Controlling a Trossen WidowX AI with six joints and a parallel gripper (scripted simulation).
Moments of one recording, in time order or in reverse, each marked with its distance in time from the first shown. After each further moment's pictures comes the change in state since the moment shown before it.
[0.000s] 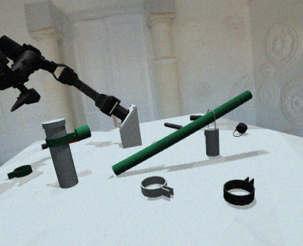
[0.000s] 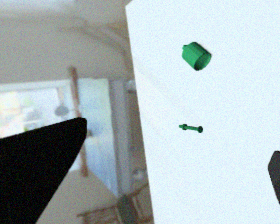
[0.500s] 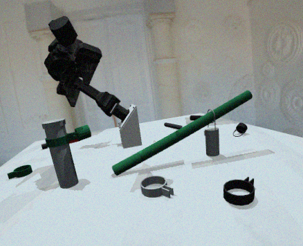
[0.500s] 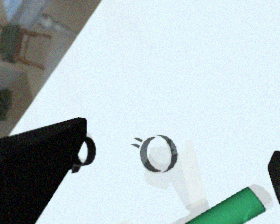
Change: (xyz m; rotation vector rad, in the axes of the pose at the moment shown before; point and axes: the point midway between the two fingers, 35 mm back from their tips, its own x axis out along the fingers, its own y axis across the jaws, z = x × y) arm -0.017 -0.054 -0.212 -0.909 0.356 -0.114
